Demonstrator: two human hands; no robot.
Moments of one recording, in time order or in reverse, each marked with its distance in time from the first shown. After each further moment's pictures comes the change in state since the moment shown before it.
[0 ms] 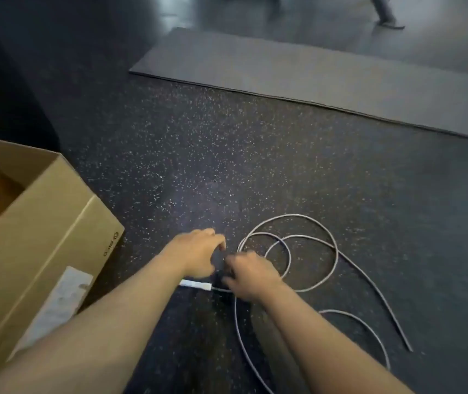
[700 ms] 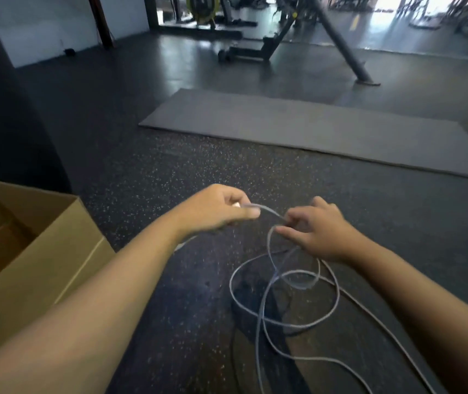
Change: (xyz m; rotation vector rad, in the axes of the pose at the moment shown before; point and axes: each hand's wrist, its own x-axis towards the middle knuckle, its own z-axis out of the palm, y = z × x) left_hand -0.016 0.013 -0.142 -0.860 0.246 0.206; right_hand -0.041 0.060 -0.171 0.027 0.356 -0.003
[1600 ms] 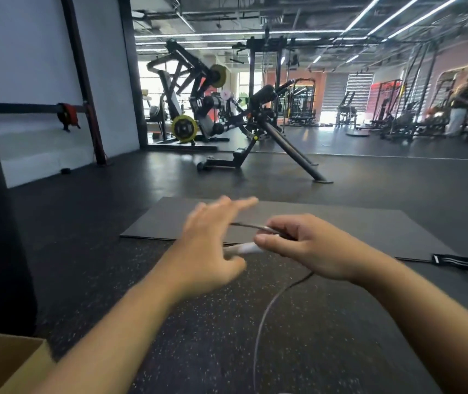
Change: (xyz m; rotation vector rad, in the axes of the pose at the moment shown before) left_hand -0.012 0.165 -0.026 0.597 0.468 0.485; right_hand -0.026 -0.031 -0.195 0.342 0.260 -0.278
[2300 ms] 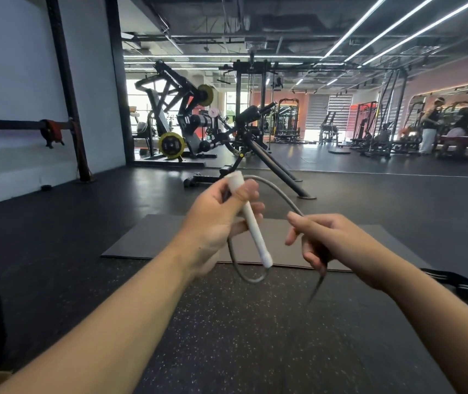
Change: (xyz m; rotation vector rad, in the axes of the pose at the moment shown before) left_hand 0.063 0.063 -0.005 -1.294 0.115 -0.211; right_hand -0.029 0.017 -0.058 0.440 0.209 0.246
